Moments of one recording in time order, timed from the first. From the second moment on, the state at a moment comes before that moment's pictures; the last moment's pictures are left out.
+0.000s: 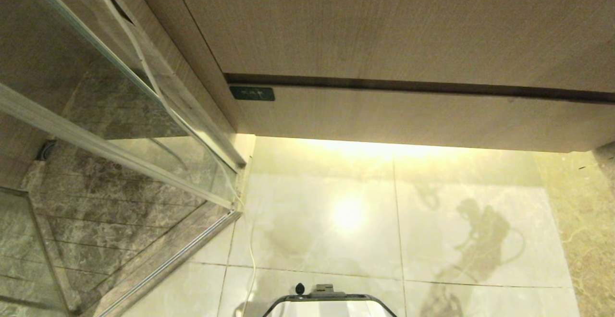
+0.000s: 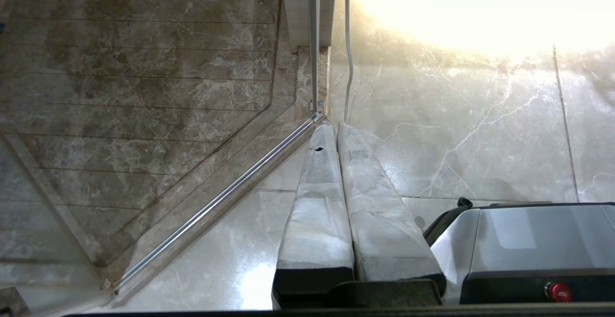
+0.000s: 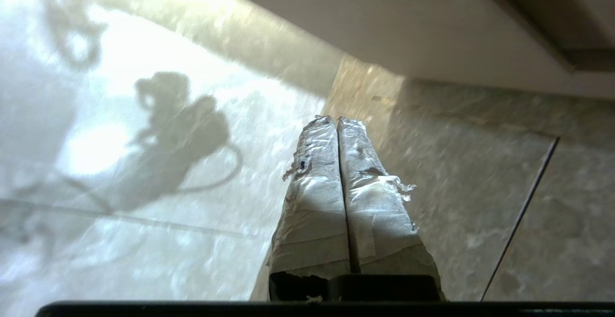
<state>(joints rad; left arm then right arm) 0.00 0.00 0.00 0.00 0.00 0.00 -0.72 1.74 -1.10 -0.29 0.40 -0.79</state>
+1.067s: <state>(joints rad) 0.00 0.00 0.00 0.00 0.00 0.00 -0.40 0.98 -0.85 0.34 0.52 -0.44</state>
